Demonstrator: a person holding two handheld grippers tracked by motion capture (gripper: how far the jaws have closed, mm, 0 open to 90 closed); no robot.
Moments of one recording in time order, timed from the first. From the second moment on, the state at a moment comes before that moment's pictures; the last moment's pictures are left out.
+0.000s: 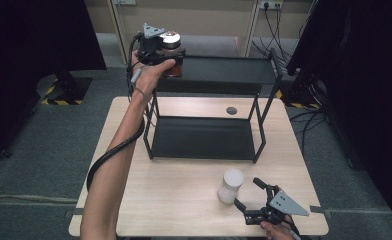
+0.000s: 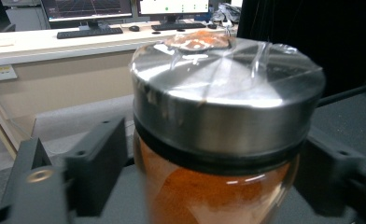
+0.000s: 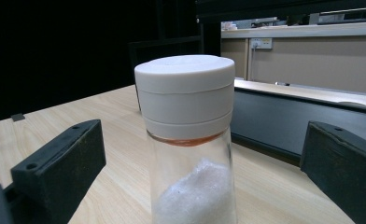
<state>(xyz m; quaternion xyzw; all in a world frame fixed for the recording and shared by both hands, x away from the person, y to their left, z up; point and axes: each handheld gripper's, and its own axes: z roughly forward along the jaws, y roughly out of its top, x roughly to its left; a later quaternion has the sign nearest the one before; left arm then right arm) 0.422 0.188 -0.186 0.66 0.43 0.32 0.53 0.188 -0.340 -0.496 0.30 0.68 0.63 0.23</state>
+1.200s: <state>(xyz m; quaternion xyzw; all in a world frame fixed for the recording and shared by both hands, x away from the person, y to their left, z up) 0.377 0.204 -0.217 0.65 0.40 0.30 0.57 0.189 -0.338 -0.496 0.30 0.68 0.63 0.22</state>
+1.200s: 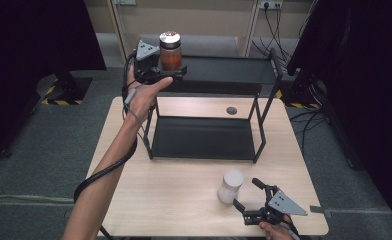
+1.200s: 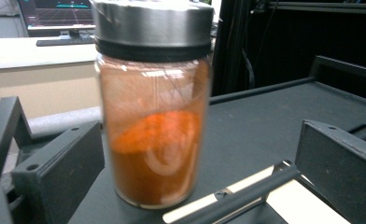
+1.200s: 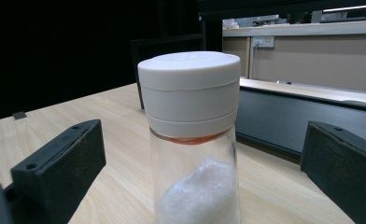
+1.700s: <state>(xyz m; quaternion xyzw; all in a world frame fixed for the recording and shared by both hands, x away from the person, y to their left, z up) 0.350 0.214 -0.250 0.65 0.37 0.29 0.59 0.189 -0.337 -0.496 0.30 0.68 0.63 0.22</state>
